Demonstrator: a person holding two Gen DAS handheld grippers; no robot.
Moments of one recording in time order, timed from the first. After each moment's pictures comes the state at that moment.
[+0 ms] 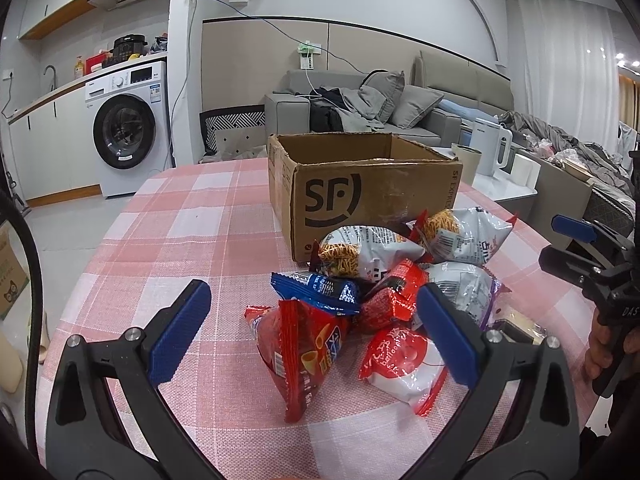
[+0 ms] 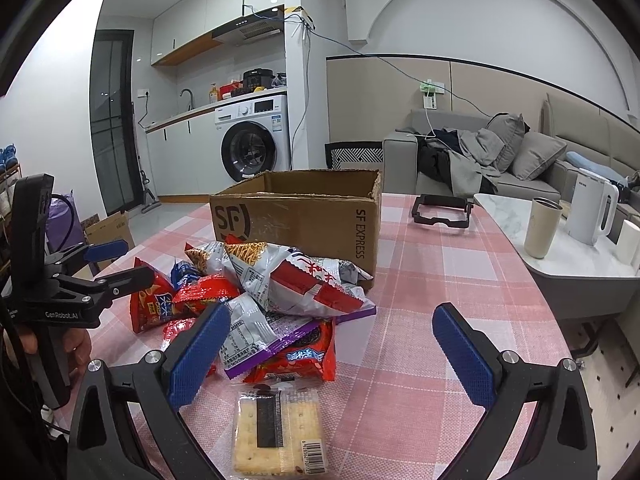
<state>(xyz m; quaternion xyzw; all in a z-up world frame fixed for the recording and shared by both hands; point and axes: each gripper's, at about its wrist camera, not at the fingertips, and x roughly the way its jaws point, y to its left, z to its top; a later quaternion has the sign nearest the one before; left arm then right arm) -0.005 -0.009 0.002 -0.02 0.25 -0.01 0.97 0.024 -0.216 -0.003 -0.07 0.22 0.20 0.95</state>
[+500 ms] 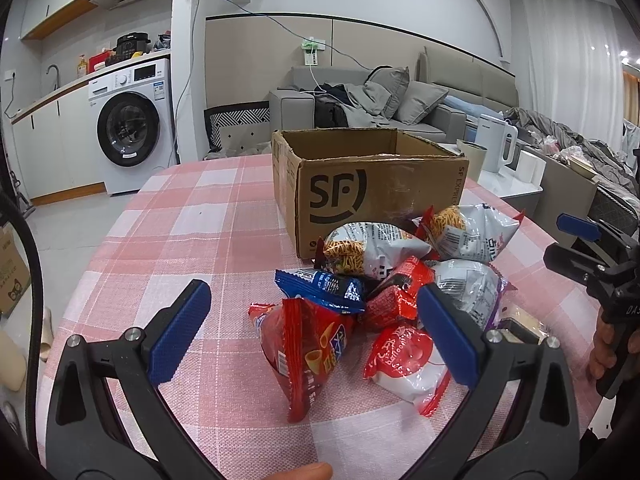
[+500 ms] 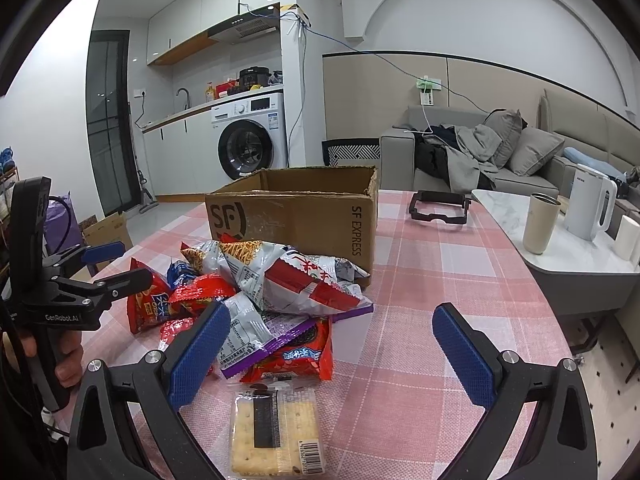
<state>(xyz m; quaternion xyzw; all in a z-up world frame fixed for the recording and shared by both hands) -0.003 -0.009 0.001 -0.02 0.26 0.00 0.97 0.029 -0.219 -0.004 -0.06 0.23 0.20 0.95</state>
